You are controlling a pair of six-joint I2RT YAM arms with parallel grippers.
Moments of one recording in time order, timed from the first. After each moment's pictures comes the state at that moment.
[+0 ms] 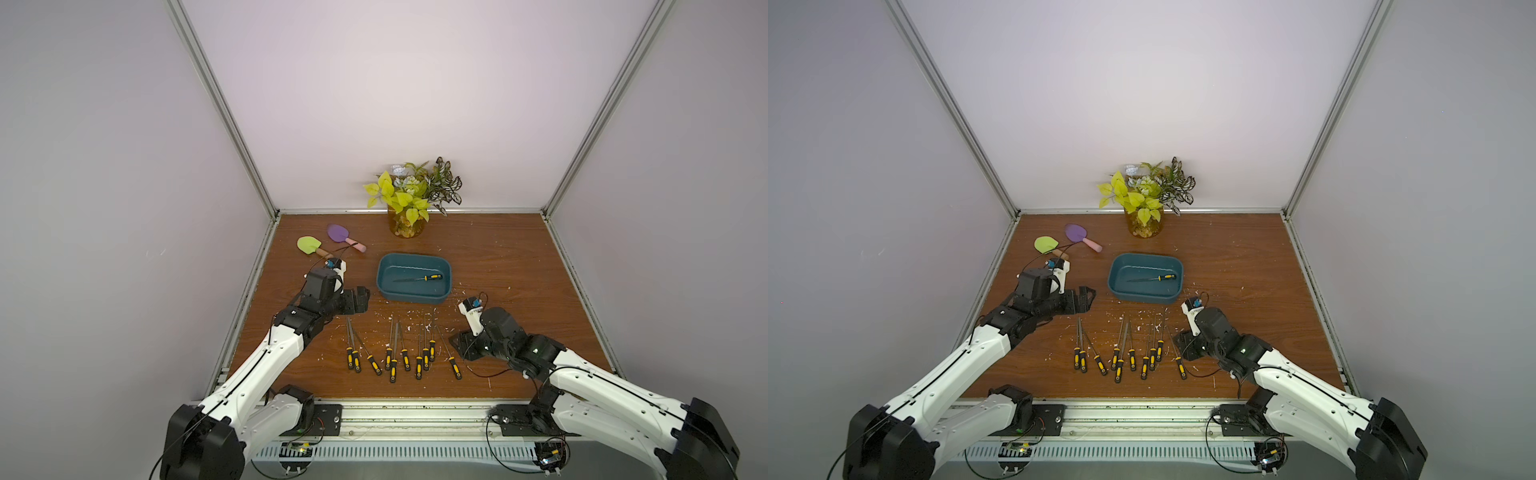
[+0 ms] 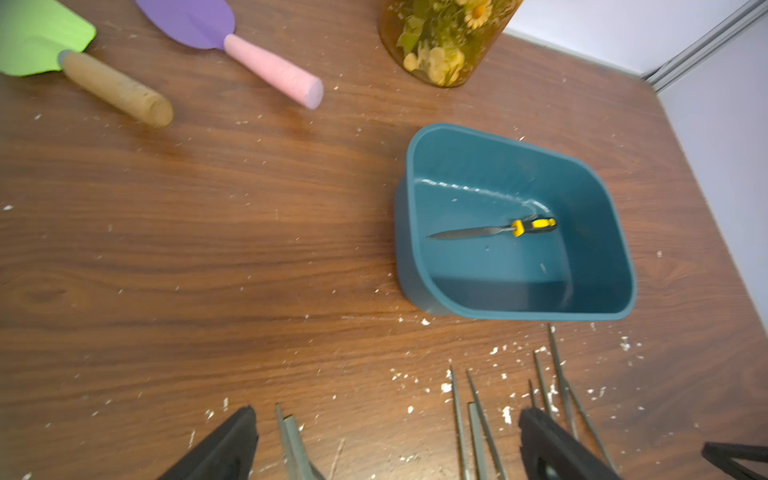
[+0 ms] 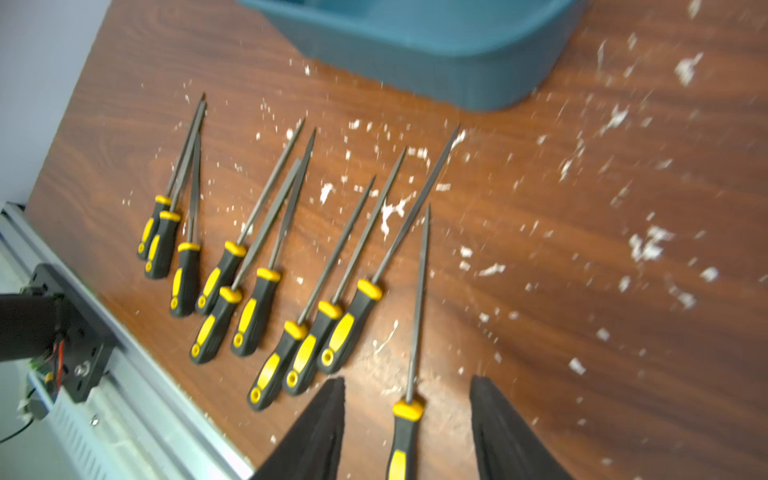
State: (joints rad) left arm -0.33 1.01 0.67 -0.37 0.09 -0.36; right arm 0.83 0.90 0.47 -0.40 -0.04 0.54
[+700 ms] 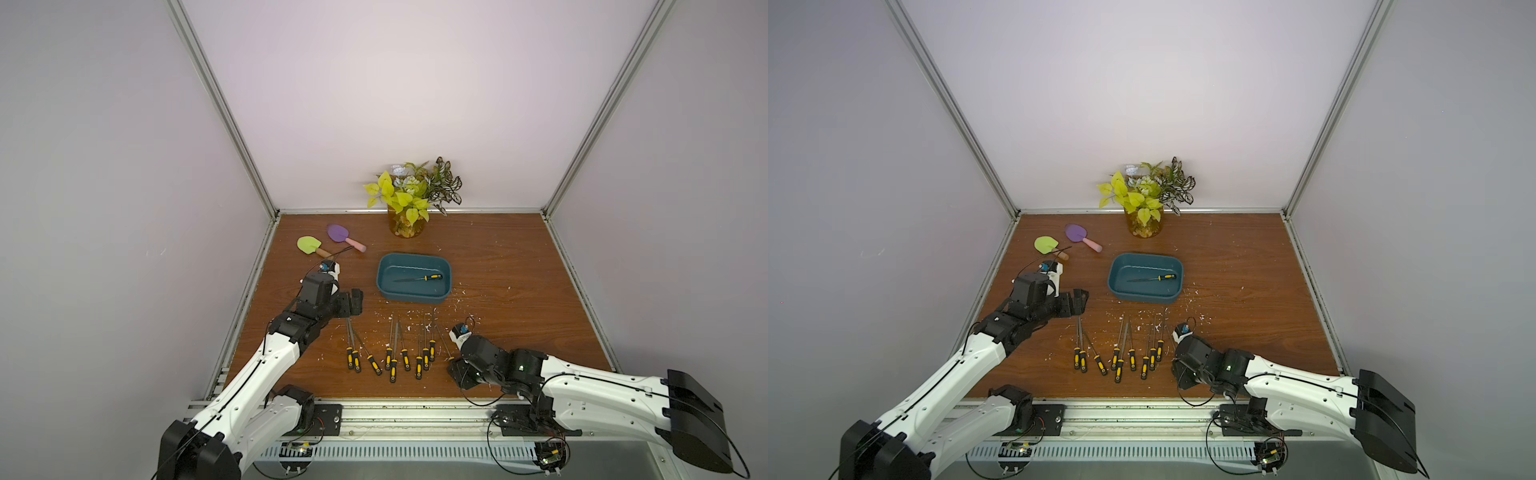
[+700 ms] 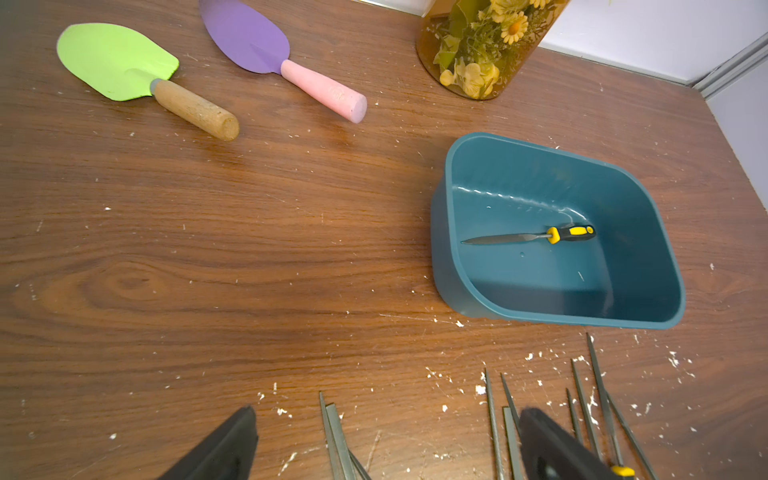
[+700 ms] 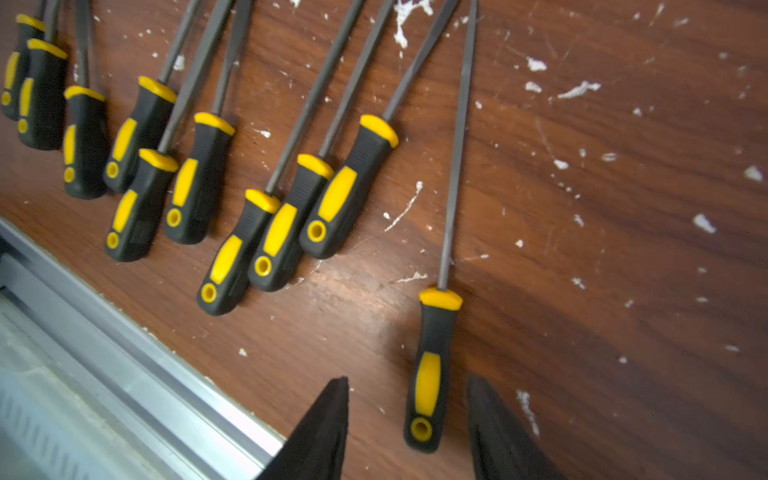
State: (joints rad) left arm -0.33 0.94 0.65 -0.40 0.00 -0.35; right arm 1.13 0.98 0.43 -0.47 0.13 0.73
